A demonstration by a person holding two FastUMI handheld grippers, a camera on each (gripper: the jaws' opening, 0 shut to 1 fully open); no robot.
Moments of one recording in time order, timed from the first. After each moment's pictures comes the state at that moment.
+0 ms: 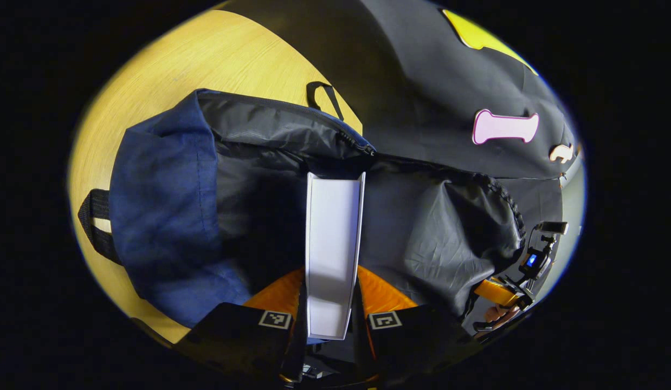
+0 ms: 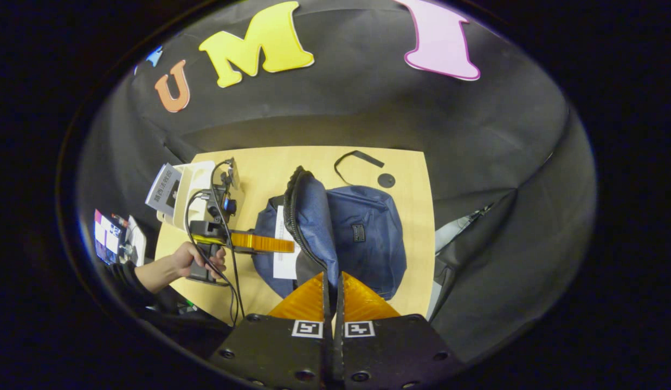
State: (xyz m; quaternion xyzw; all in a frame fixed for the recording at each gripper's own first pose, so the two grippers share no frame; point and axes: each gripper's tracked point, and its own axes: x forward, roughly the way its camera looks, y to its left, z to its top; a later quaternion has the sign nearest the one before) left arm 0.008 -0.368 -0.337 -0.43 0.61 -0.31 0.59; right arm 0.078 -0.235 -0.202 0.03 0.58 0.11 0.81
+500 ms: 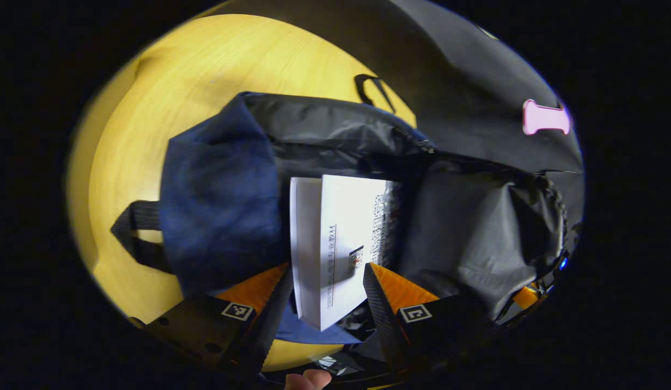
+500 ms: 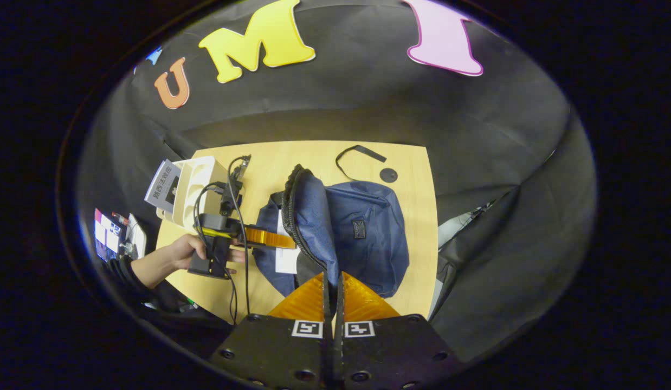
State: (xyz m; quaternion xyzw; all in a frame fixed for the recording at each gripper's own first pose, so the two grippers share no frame) left arm 0.007 -0.338 -0.382 -0.31 0.69 -0.22 0.62; right arm 0.073 -0.233 -0.210 0.02 0.59 0.11 0.80
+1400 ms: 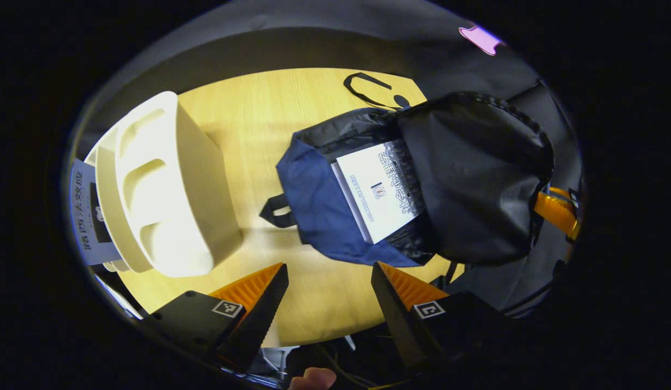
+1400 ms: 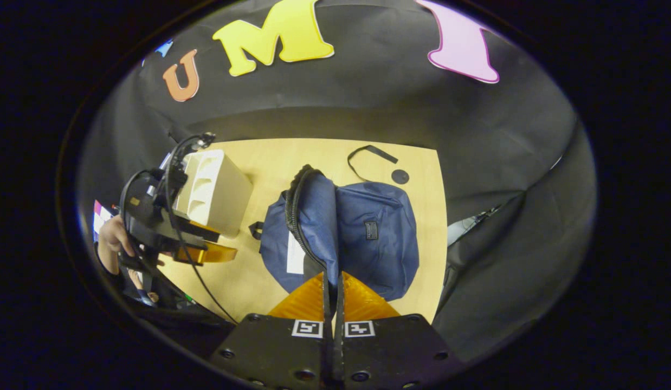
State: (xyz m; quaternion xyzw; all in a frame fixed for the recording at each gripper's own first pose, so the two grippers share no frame) left arm -0.027 -0.204 -0.260 0.00 0.69 -0.21 0.69; right arm 0.067 -0.203 -0.211 0.01 0.59 0.12 0.80
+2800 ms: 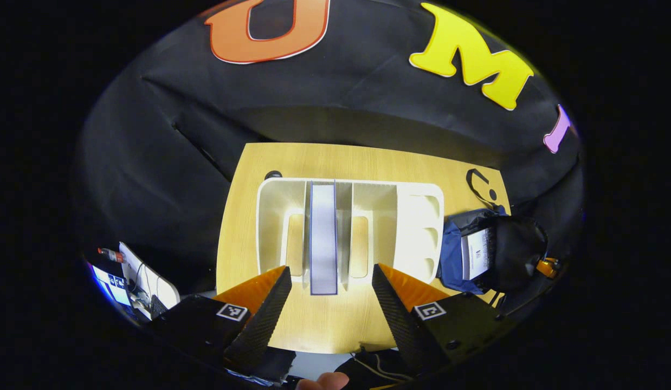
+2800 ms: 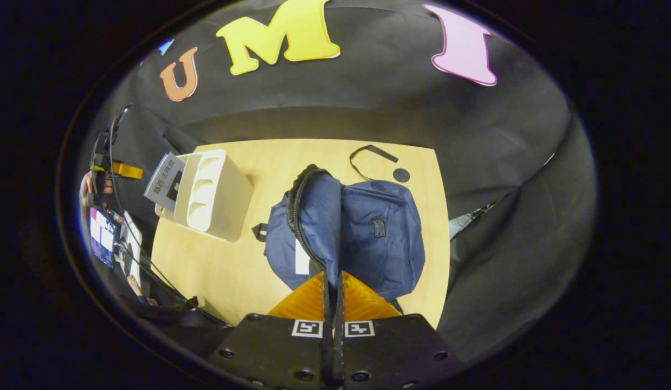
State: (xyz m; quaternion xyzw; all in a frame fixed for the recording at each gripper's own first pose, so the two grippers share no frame) left arm 0.084 0.125 -0.159 -0.02 0.63 -0.02 0.78; right arm 0.055 -0.178 -0.208 0.01 0.58 0.09 0.81
